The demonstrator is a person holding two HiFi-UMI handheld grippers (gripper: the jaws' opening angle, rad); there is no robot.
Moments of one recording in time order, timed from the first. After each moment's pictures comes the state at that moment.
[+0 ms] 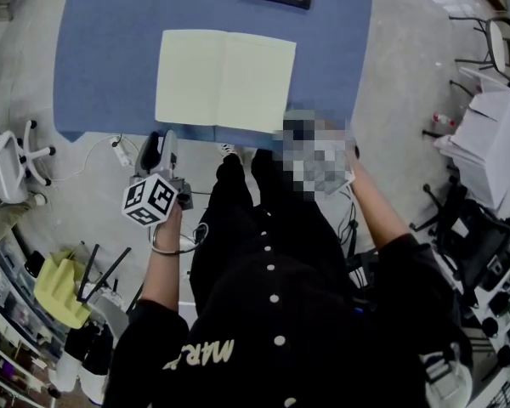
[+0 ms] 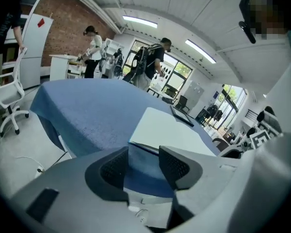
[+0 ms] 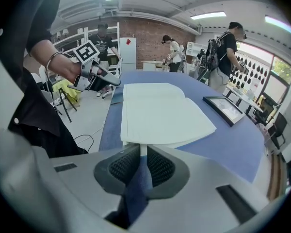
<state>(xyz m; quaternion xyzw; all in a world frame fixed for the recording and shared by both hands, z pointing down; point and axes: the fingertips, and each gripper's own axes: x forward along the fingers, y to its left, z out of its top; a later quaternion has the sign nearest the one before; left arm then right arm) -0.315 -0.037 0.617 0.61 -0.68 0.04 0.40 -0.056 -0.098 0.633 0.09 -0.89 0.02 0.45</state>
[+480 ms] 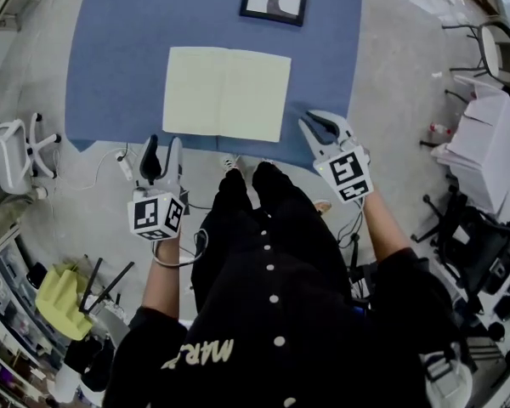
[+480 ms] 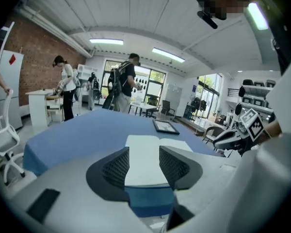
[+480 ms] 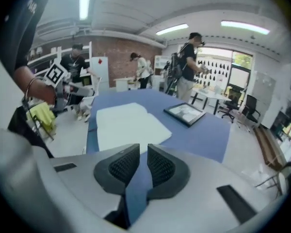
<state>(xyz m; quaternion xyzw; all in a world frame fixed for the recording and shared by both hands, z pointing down) -0.298 -0.061 0.520 0.70 -0.67 0.09 0.24 -0.016 -0.145 0.559 0.25 -0.90 0.08 0.36</state>
